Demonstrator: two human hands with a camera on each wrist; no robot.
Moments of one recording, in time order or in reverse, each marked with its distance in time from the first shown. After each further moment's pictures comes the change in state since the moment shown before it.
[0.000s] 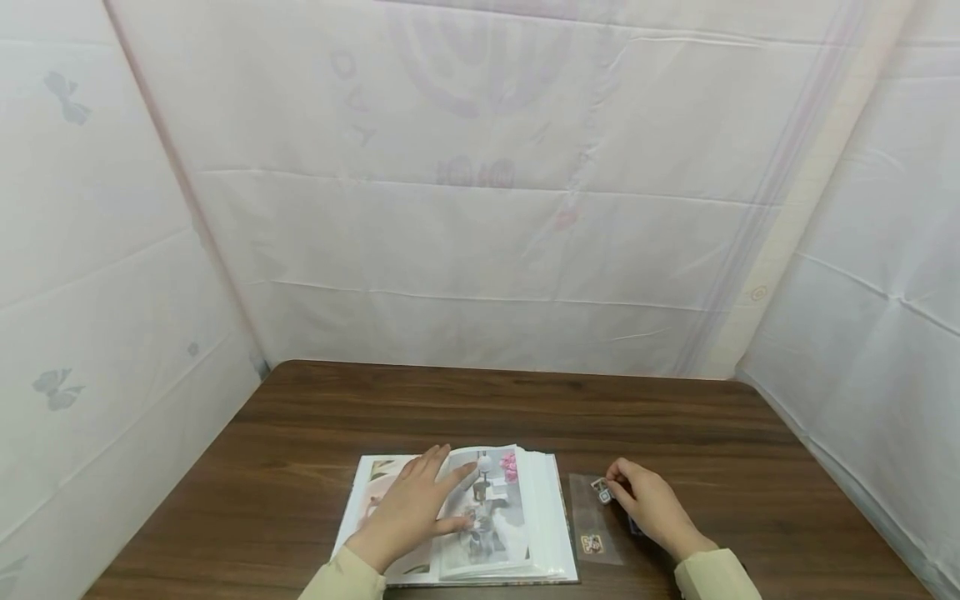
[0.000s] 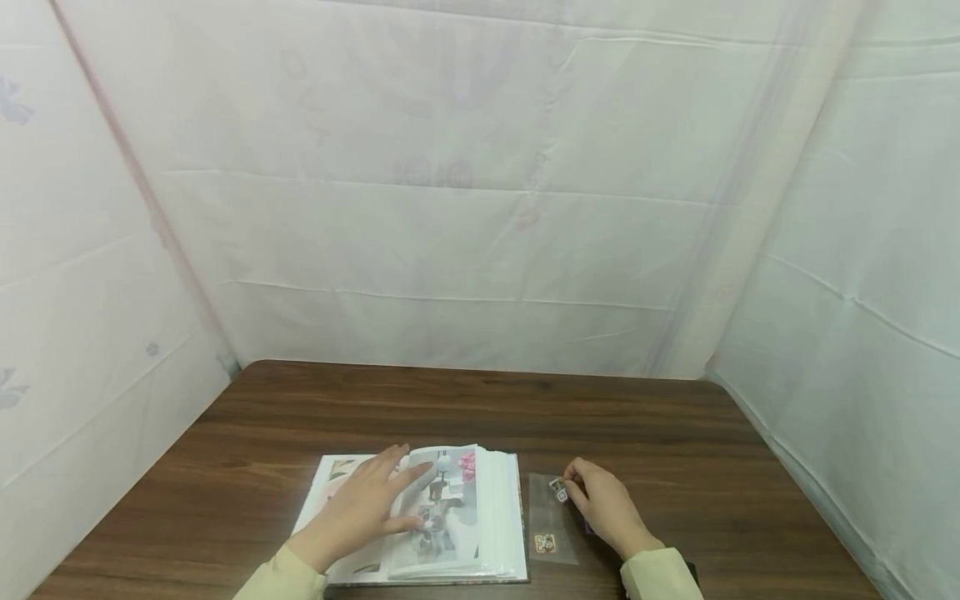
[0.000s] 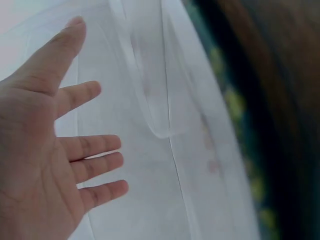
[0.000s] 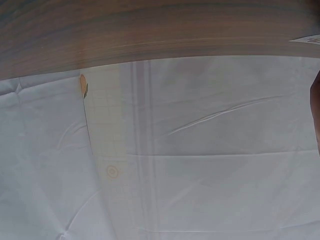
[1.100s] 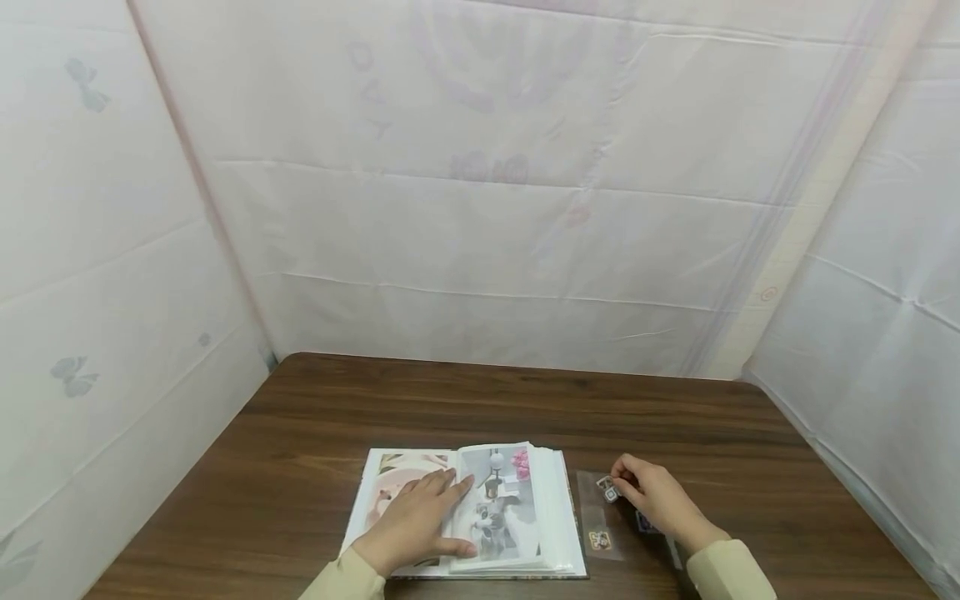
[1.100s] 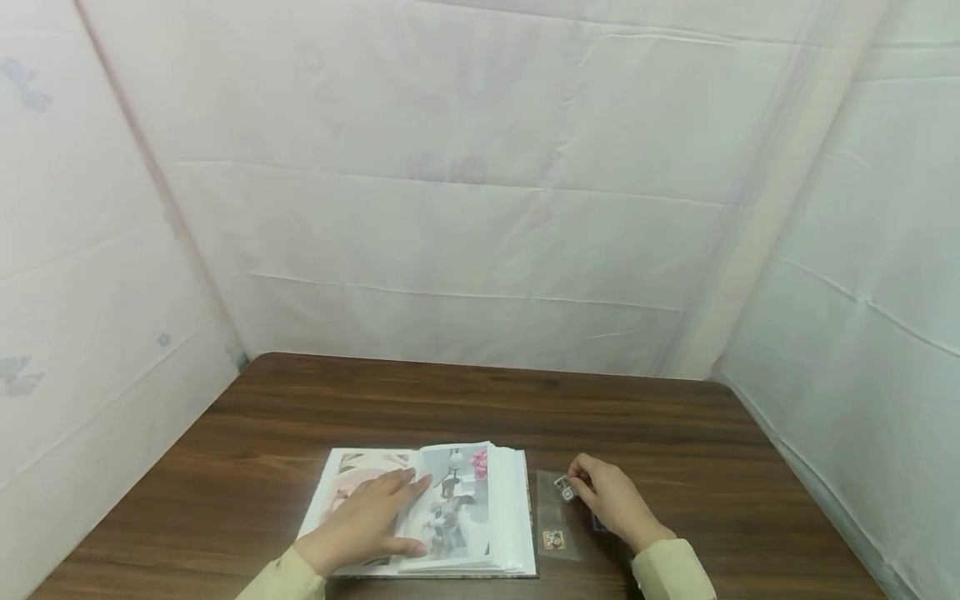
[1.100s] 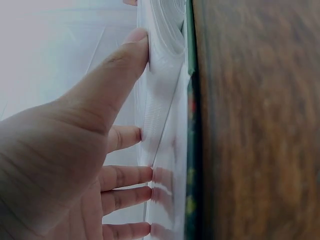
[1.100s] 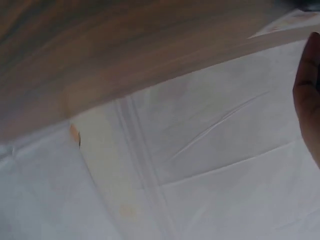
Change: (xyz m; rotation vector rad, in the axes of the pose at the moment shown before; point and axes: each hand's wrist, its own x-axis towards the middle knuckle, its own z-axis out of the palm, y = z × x) left_hand -0.008 0.007 0.007 -0.078 -0.129 -0.038; right_hand 0.005 0.009 -0.020 0.031 -0.095 -0.139
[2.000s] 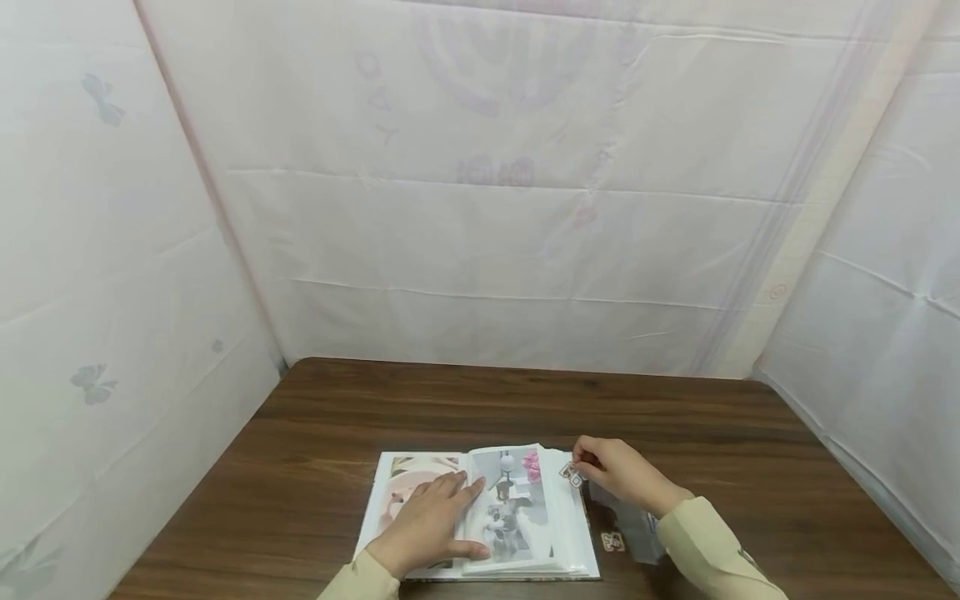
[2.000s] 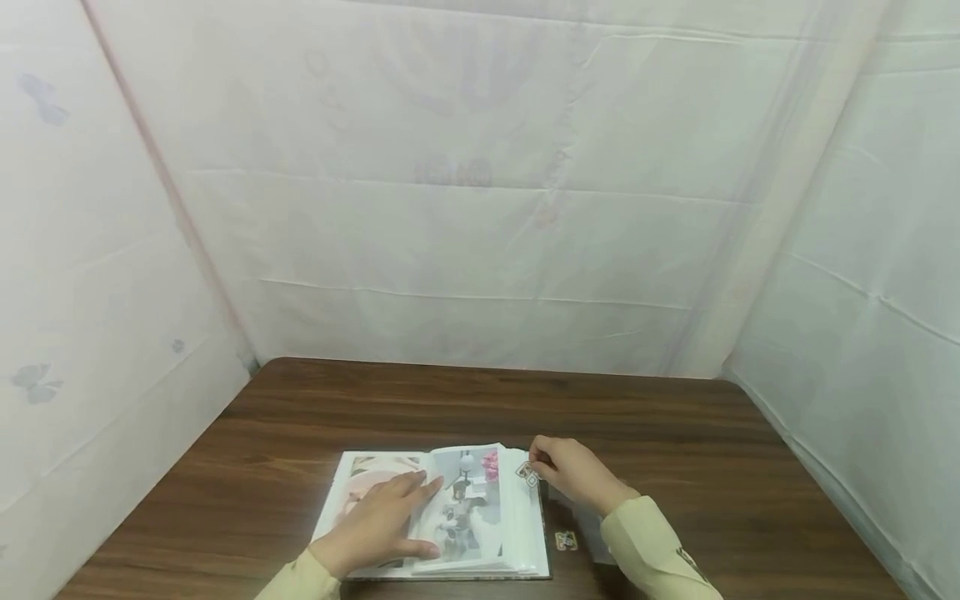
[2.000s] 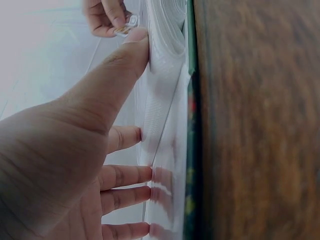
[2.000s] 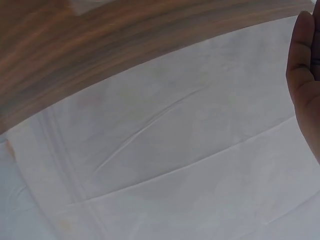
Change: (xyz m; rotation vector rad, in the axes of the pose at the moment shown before) left_hand 0.001 -0.002 0.005 0.035 0.008 0.006; right_hand 0.043 -0.055 -0.001 0.032 -0.125 -0.193
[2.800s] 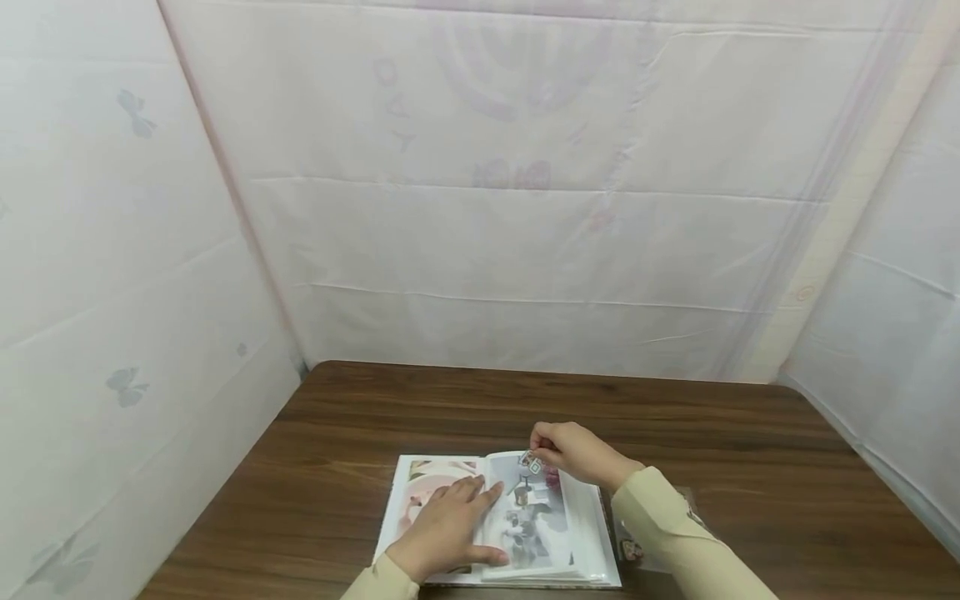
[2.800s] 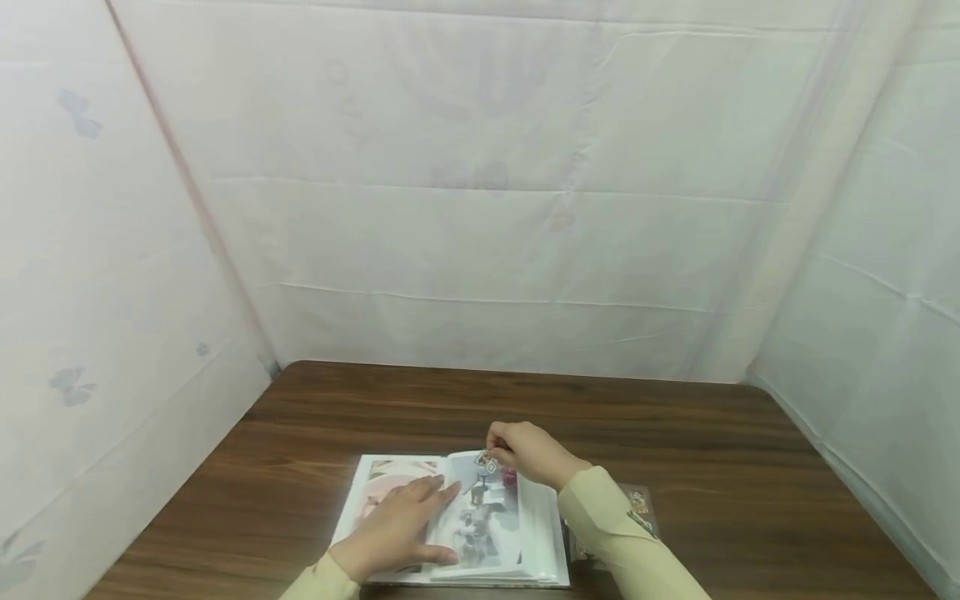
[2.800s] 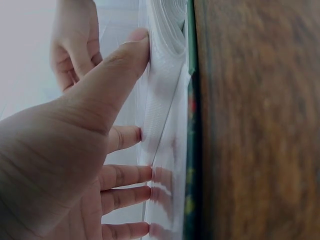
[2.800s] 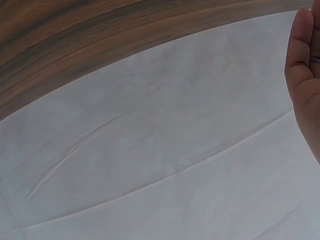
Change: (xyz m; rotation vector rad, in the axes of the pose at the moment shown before) left_hand 0.003 0.008 0.000 0.024 -0.016 0.001; right_hand 0.056 -0.042 0.012 0.026 -0.084 -0.126
